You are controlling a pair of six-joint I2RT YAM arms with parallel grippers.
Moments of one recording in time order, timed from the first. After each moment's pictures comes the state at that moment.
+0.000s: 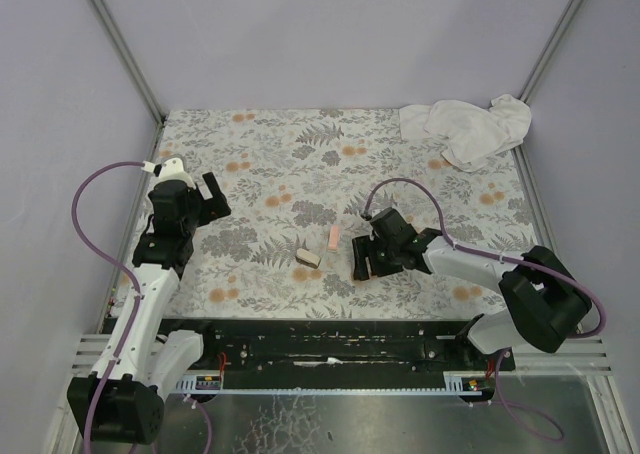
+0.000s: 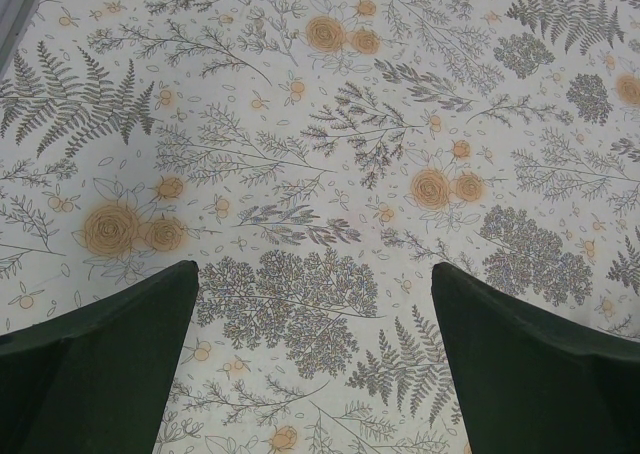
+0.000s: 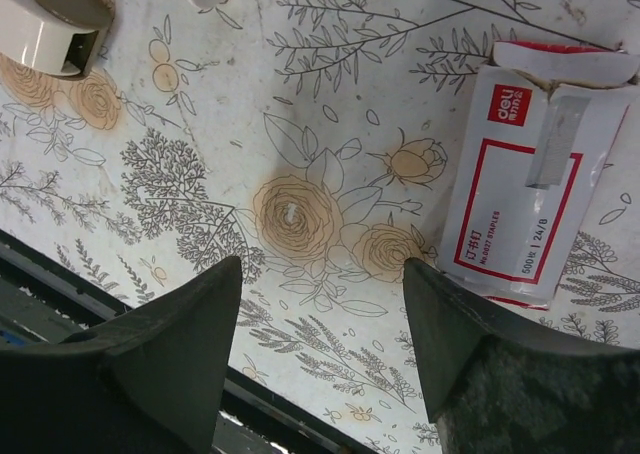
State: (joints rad) left arm -0.05 0.88 0.75 -0.36 -0.14 -0.30; right arm 0.72 1.43 0.69 -0.29 -0.15 0.47
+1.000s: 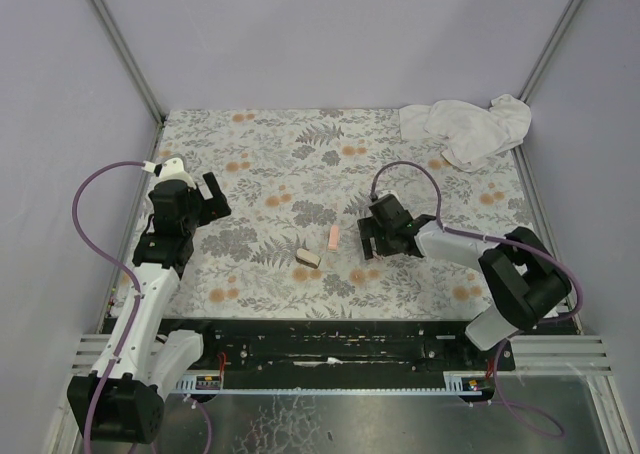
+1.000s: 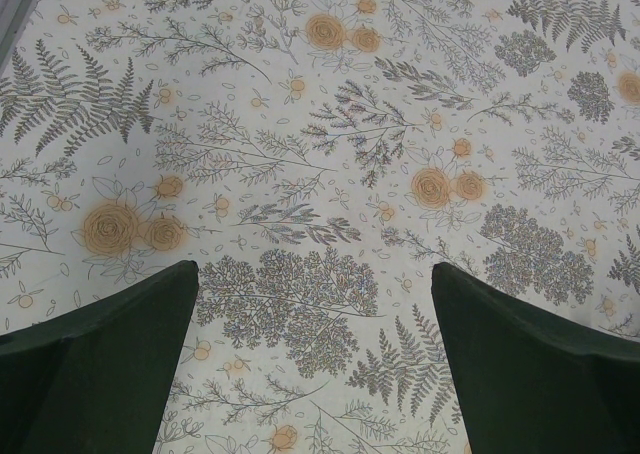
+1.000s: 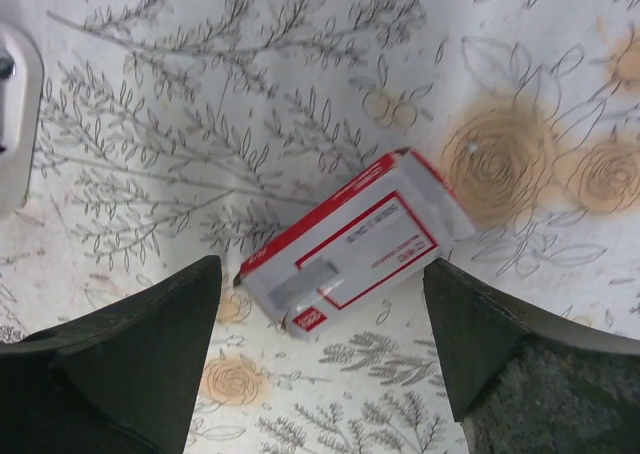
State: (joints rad) left arm -0.05 0.88 0.75 -0.36 -0.14 -0.30; right arm 0.66 1.56 0.78 -0.27 0.19 0.37
